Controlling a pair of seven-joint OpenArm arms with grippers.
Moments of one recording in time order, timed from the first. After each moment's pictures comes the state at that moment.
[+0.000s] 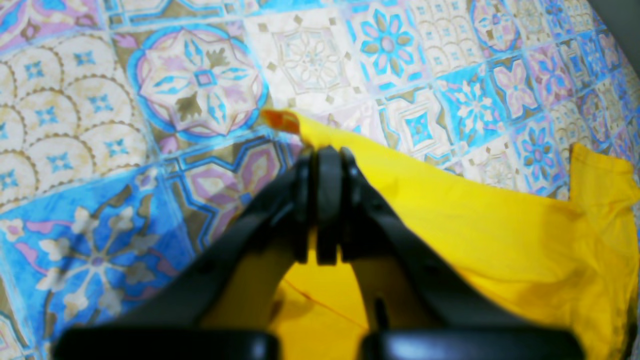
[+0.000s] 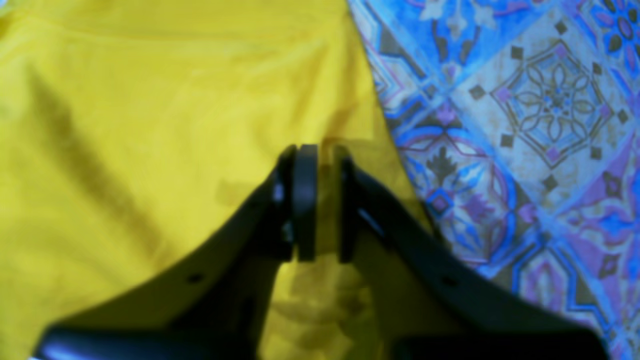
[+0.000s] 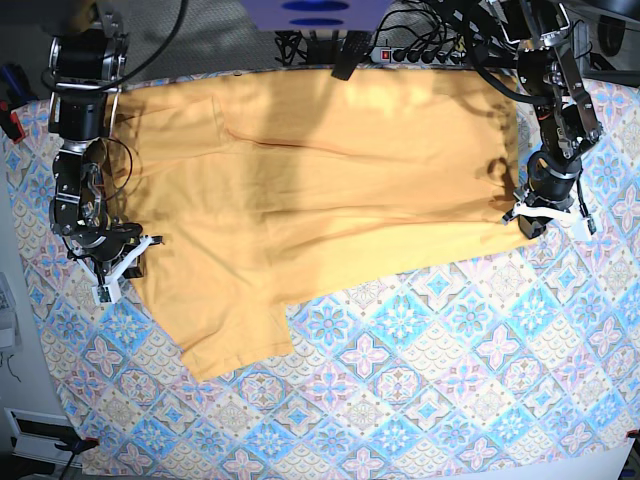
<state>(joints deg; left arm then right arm) 12.6 -9.9 -26.3 93.8 -36.0 -0.1 35.0 12.9 20.3 9.3 52.4 7.9 25.7 -22.6</state>
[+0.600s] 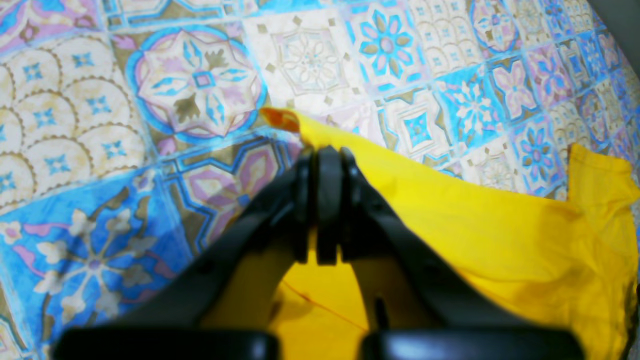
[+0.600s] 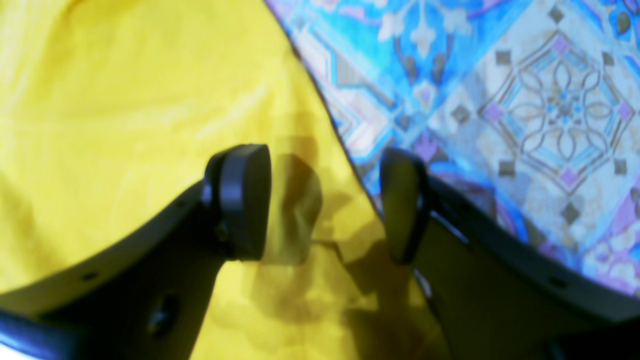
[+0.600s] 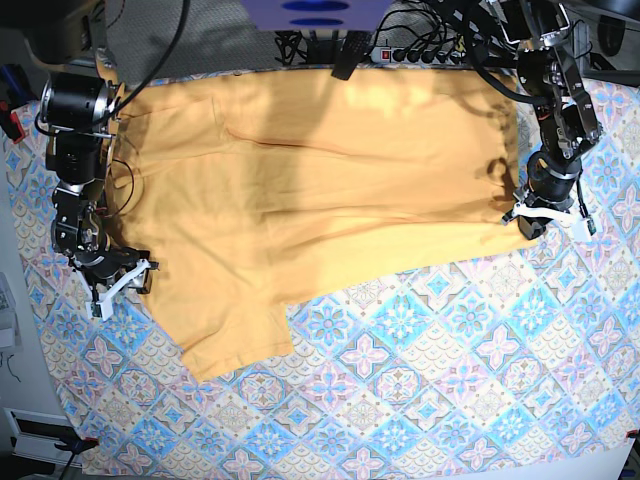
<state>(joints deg) 12.6 -9.9 -26.2 93.8 -36.0 -0.1 35.0 25.2 20.5 8.5 30.9 7.6 25.3 -13.6</state>
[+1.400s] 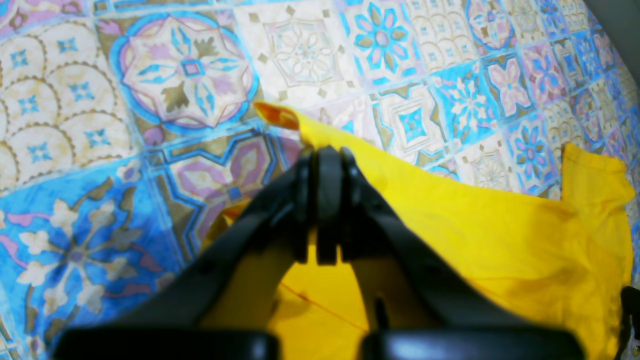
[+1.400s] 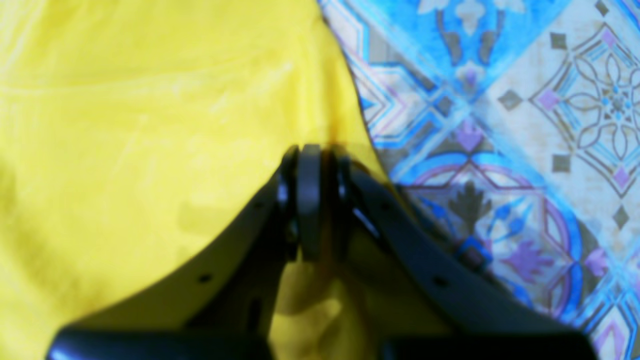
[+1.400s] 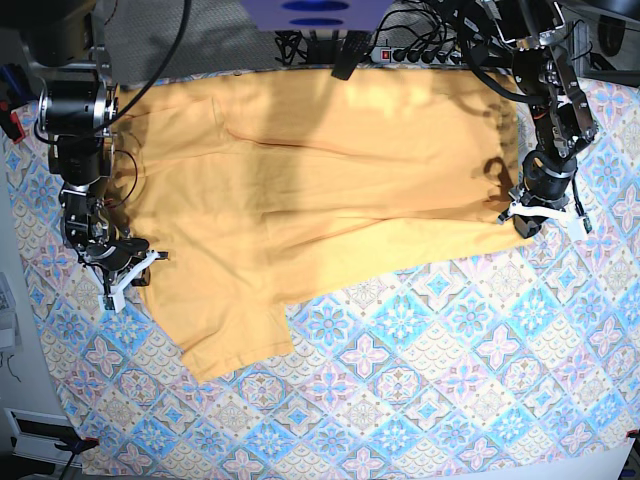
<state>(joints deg) 12.6 -8.7 -26.2 93.8 -36.0 -0.1 34.9 25.9 20.8 0.8 25.6 8.4 26.4 -9.6</state>
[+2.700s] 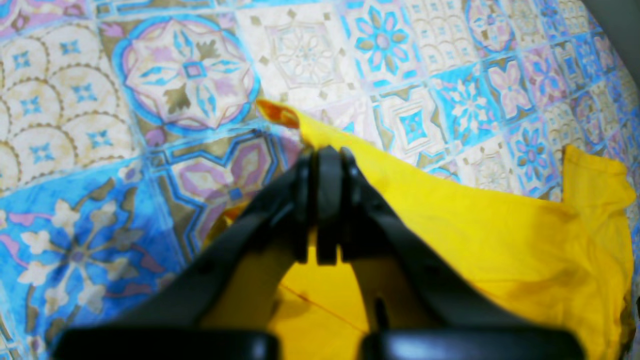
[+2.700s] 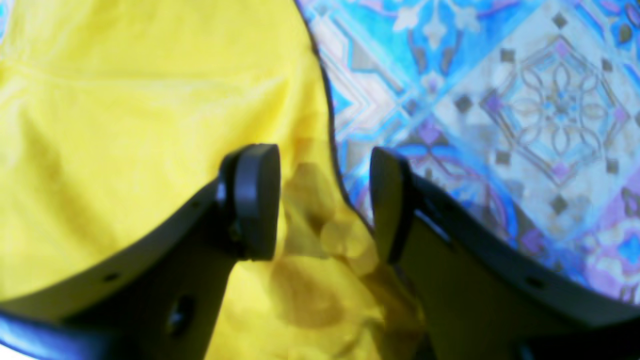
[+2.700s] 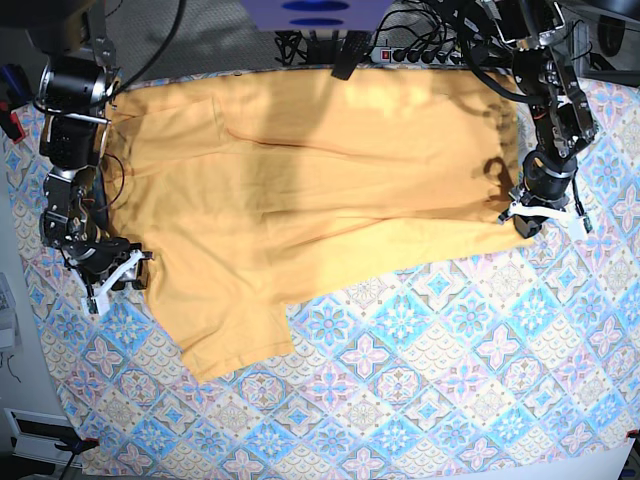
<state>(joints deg) 12.6 -8.6 -26.3 93.8 -36.0 -0.1 34.8 21.1 21.6 11.1 39.6 7.4 32.9 -17.4</state>
